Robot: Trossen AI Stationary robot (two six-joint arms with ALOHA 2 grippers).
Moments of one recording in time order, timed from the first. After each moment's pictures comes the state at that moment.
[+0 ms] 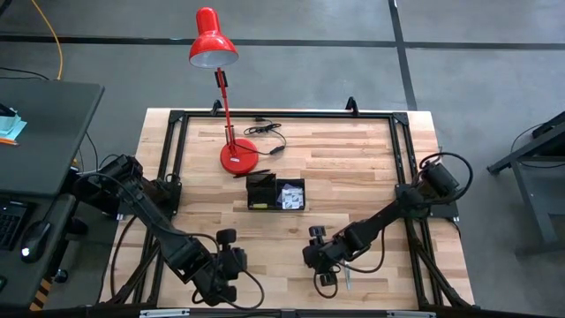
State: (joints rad) left arm -0.70 1.71 1.35 -0.79 -0.47 -0.78; right arm 0.56 1.88 1.09 -0.20 0.13 0.33
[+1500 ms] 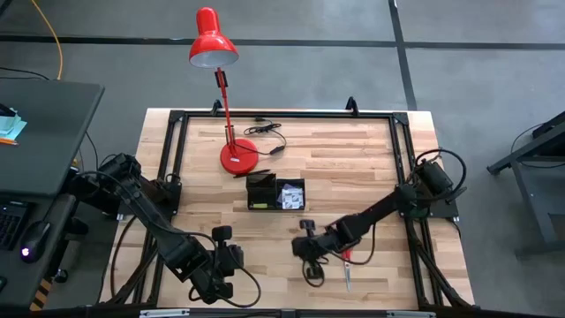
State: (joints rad) left arm -0.70 1.69 1.35 -0.88 -0.46 -0.81; right arm 0.47 1.91 1.14 -0.12 0.13 0.33
